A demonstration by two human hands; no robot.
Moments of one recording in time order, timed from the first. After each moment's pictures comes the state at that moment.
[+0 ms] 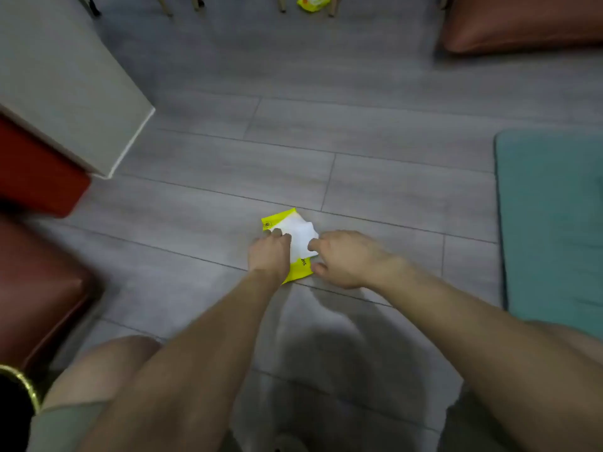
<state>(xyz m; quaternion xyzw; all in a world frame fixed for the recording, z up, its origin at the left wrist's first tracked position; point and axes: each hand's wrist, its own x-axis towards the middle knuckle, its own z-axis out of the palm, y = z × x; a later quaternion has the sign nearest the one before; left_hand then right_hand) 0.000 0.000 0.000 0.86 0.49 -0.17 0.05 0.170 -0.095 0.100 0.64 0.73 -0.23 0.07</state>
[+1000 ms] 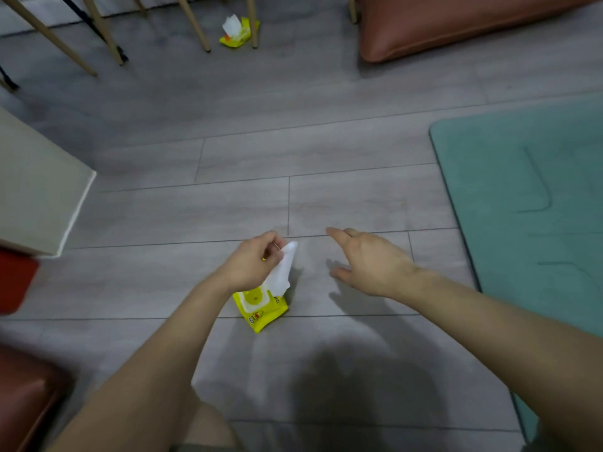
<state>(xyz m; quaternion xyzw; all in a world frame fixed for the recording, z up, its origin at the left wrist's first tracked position) 0.036 0.047 0.078 0.86 0.34 -0.03 0.37 0.245 -0.135 0.118 0.75 0.62 -0.24 -0.02</state>
